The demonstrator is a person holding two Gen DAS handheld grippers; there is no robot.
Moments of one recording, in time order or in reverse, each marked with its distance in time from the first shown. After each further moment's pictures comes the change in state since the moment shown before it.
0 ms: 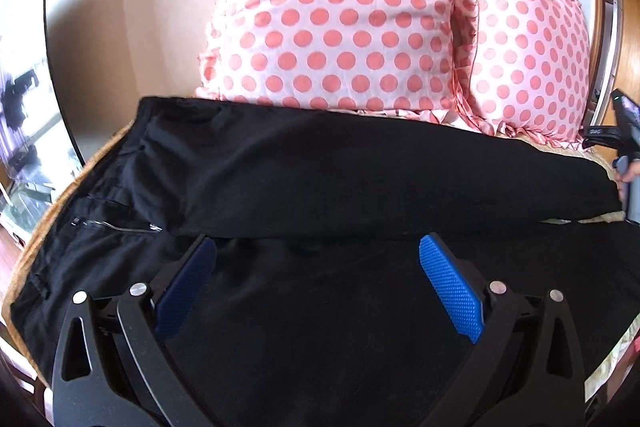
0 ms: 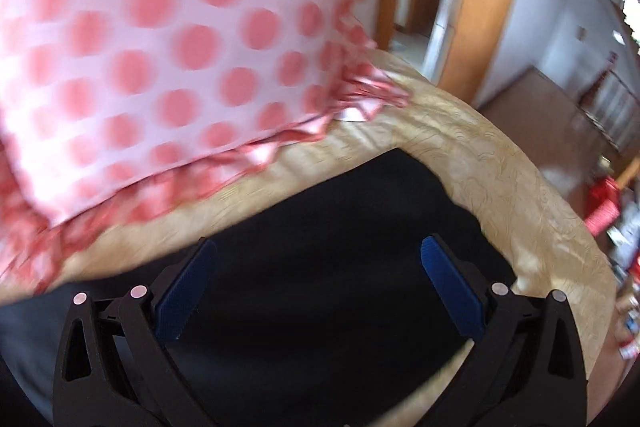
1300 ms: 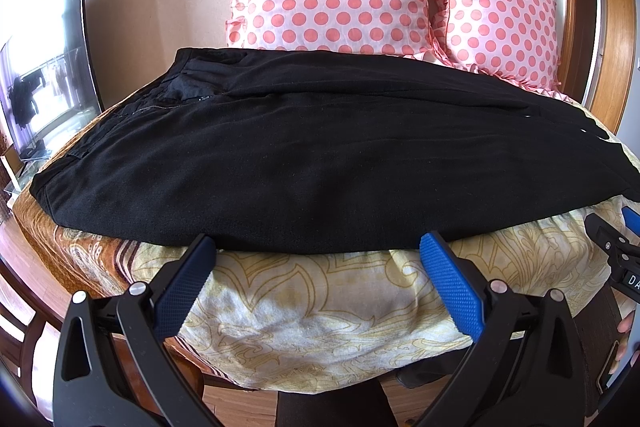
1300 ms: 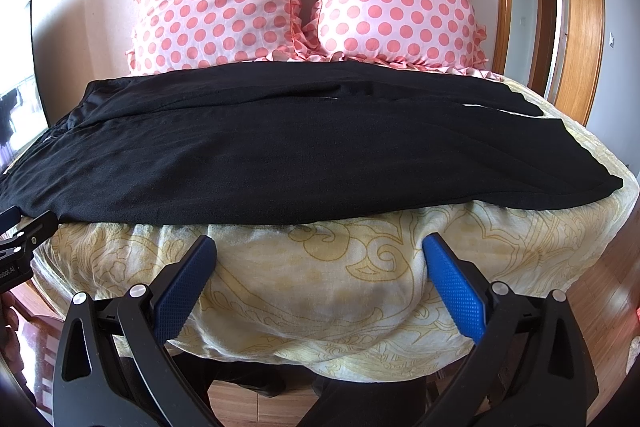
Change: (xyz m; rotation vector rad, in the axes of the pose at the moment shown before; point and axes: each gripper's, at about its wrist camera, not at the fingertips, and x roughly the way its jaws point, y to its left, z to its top) left arm -0.081 0.005 -0.146 0.031 -0.033 0.020; right arm -0.197 -0.008 -0.393 -0.370 -0.325 0.461
